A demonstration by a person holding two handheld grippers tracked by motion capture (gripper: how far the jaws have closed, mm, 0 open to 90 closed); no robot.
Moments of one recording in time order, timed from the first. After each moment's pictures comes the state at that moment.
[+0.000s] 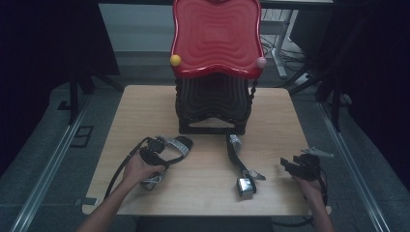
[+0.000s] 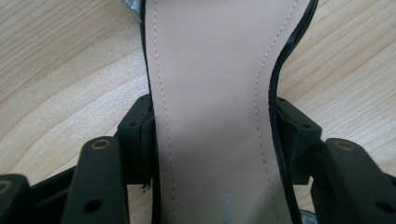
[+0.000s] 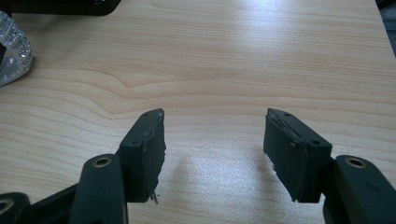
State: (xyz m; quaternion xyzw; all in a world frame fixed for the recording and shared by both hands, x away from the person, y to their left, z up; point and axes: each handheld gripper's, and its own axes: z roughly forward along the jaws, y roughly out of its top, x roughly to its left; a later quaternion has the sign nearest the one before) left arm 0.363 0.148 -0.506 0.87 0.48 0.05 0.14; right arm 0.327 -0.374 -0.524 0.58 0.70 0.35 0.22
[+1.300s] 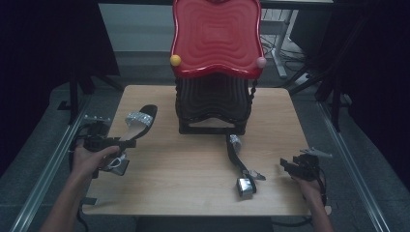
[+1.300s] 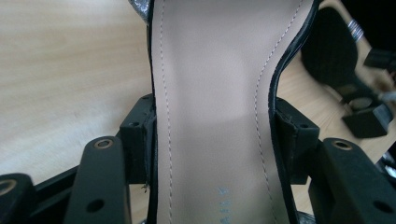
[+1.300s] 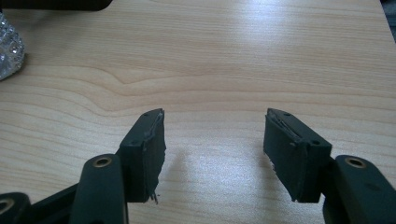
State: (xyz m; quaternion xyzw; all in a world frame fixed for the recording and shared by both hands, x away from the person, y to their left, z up) left arm 0.339 0.285 -0.412 0.74 0.54 0.01 0.40; right arm 0.328 -0.373 -0.527 0.58 0.70 0.35 0.21
